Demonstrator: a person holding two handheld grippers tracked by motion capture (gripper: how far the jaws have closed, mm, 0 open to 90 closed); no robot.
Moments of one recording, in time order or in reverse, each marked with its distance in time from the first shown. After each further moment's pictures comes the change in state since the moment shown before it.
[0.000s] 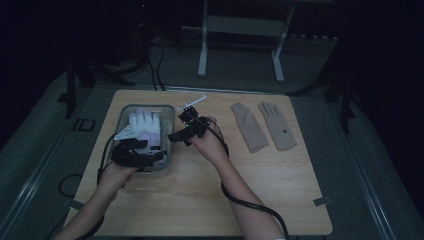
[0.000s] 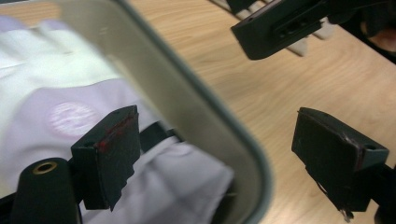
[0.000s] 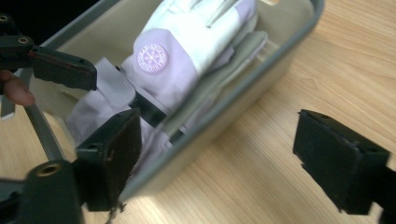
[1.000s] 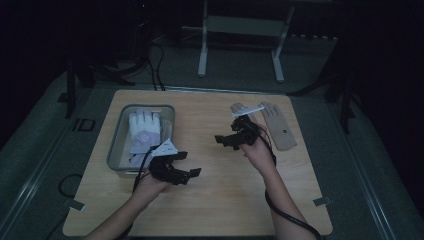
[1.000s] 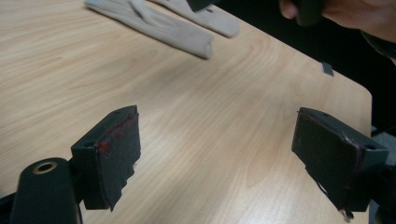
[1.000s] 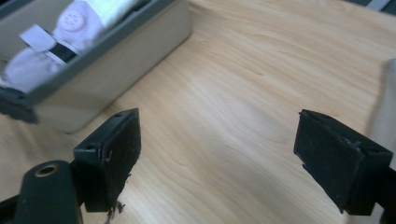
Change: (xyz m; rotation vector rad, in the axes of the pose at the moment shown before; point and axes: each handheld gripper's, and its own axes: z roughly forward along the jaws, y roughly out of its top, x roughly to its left) left arm -0.073 -0.009 0.055 -0.046 -0.234 0.143; right arm -0.083 -0.084 -0.079 -0.118 -0.094 0.042
